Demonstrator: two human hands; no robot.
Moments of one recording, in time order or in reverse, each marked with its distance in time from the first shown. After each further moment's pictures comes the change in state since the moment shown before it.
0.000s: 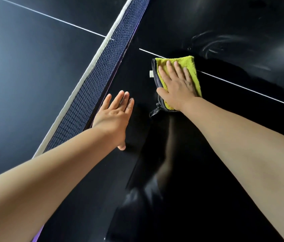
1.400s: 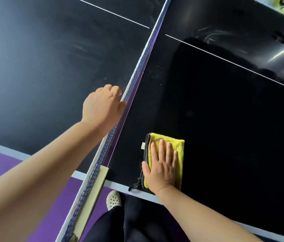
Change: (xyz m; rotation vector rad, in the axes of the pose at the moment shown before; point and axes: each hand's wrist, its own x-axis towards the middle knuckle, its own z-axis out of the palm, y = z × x) left_hand -0.295 -0.101 0.107 -0.454 0.696 -0.112; right_hand -0.413 -0.346 0.040 0.166 -0.077 0.354
